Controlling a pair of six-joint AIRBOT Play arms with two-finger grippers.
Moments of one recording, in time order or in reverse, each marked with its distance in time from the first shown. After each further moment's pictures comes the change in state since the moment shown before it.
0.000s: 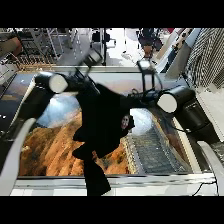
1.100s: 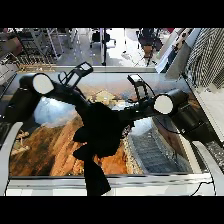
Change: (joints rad) left arm 0.026 0.062 -0.121 -0.117 -0.291 0.053; right arm 0.008 -0.016 -0.051 0.142 0.193 -0.105
